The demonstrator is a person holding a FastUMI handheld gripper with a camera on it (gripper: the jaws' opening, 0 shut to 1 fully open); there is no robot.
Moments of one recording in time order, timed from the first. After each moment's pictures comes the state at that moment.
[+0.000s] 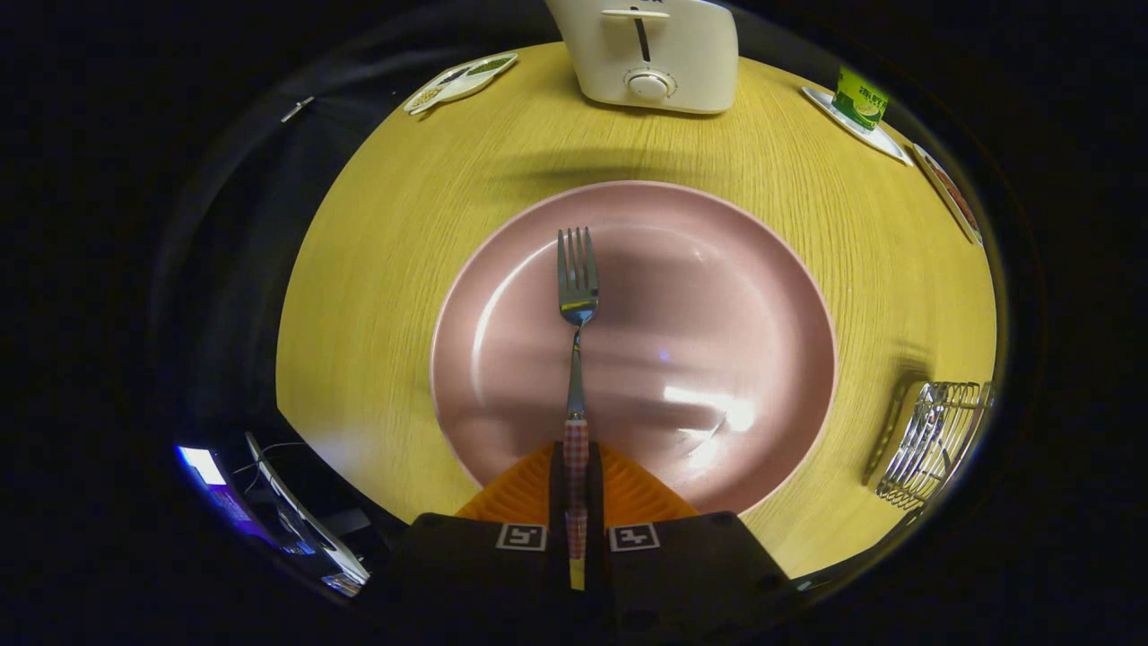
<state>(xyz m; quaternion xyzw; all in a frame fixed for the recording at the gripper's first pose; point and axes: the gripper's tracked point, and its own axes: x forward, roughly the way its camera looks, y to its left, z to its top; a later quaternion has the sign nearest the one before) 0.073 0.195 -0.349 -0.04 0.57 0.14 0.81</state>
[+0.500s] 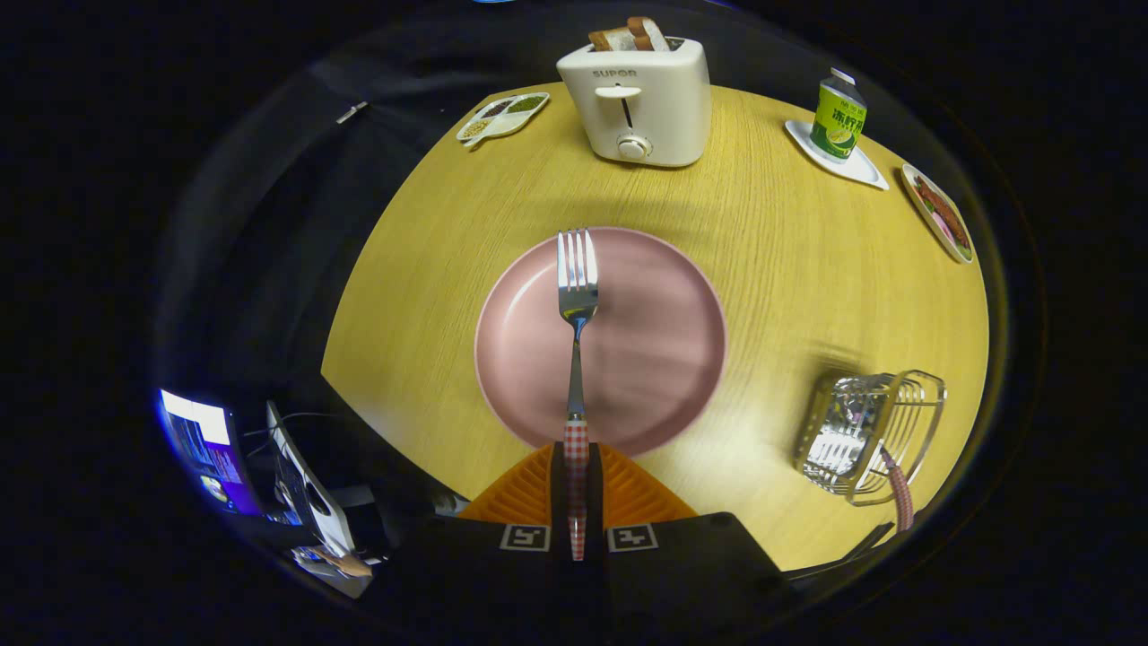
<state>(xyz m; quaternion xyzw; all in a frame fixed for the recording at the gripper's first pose) 0.024 0.134 -0.258 -0.07 0.53 0.20 0.83</state>
